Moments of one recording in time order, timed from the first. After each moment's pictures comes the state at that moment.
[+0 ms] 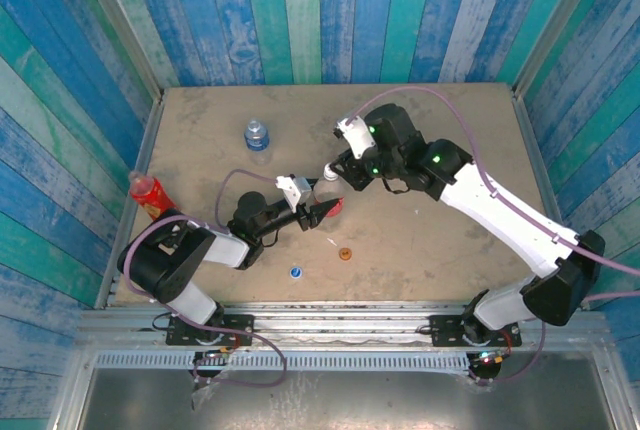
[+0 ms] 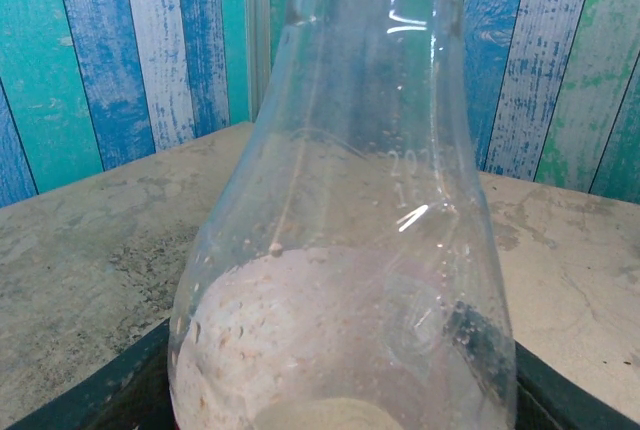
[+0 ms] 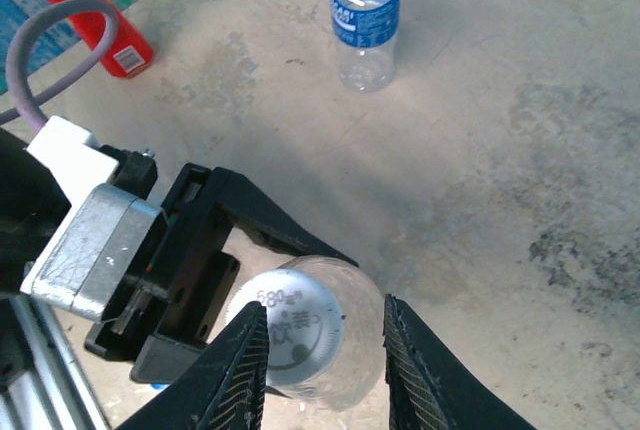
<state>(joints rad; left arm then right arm) -0.57 1.57 0.32 1.29 0.50 -0.03 0.78 1.45 1.46 -0.71 -0.15 0.06</state>
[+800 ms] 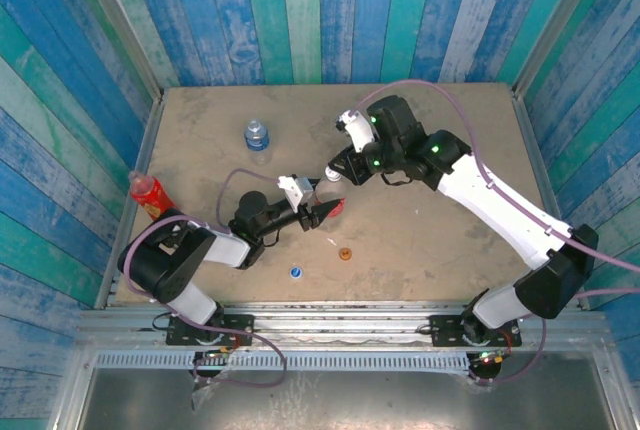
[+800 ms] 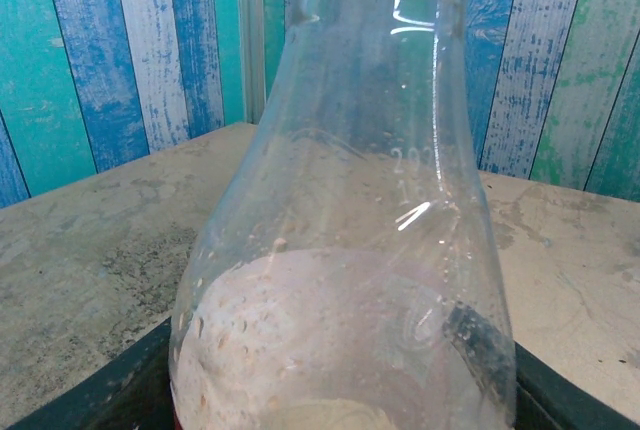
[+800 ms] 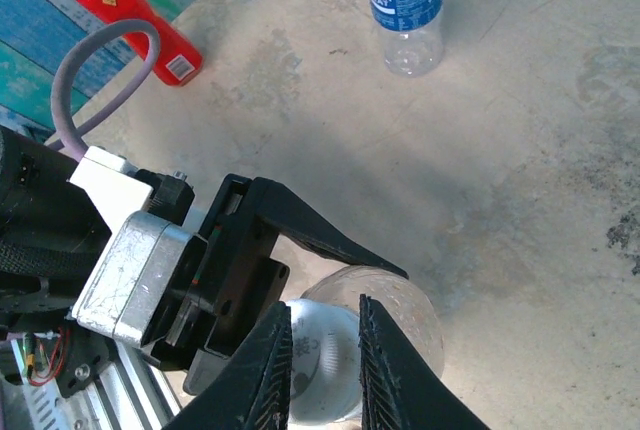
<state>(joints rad) -0.58 1.57 0.33 1.28 0.50 -0.03 0.71 1.49 1.48 -0.73 -0.29 0.13</state>
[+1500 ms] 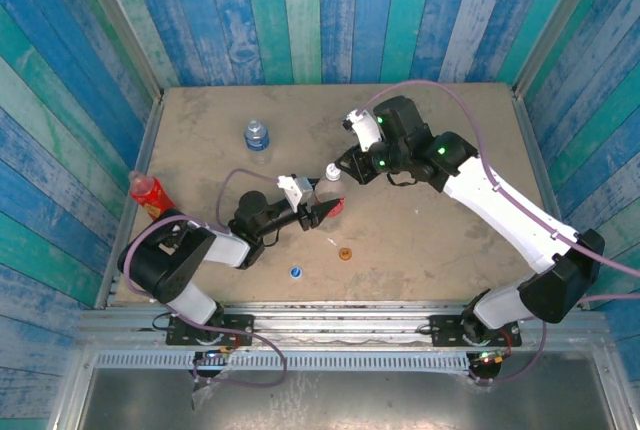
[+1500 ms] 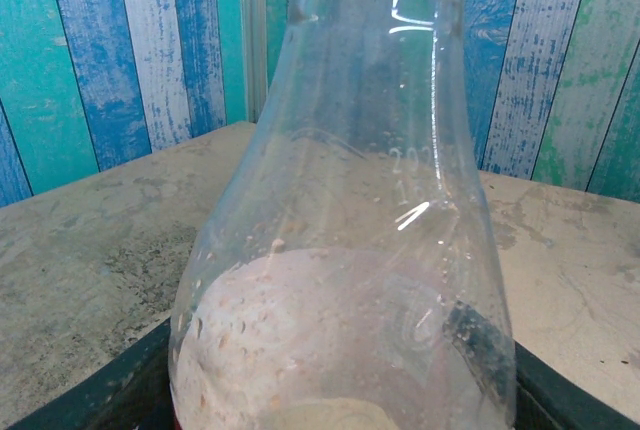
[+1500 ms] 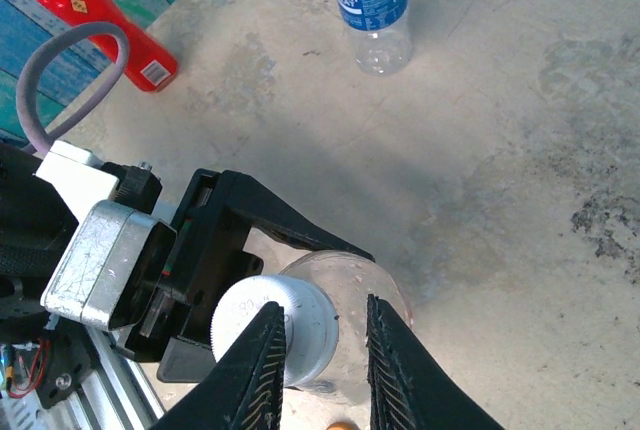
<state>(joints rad) -0.58 1.57 0.33 1.28 0.50 -0.03 0.70 1.46 1.46 -0.73 -0.26 0.14</state>
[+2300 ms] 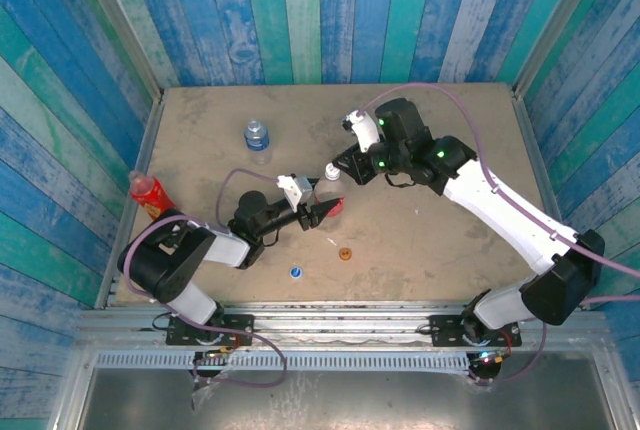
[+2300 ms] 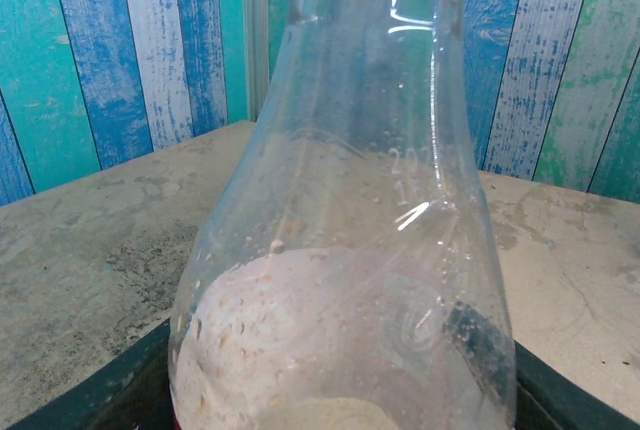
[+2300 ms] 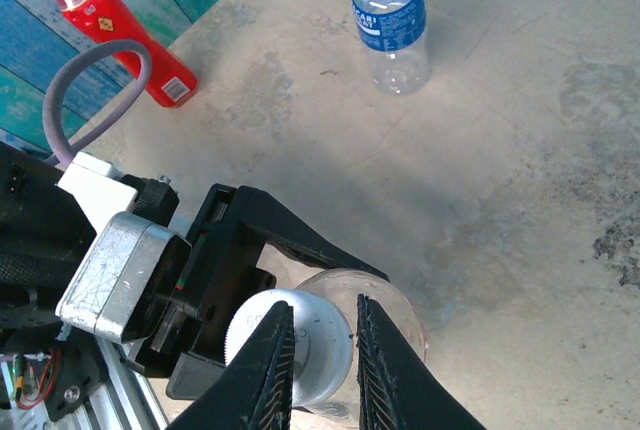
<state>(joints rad) -0.58 1.57 0.33 1.28 0.50 -0.03 0.70 1.45 1.41 -0.65 -0.30 0.14</state>
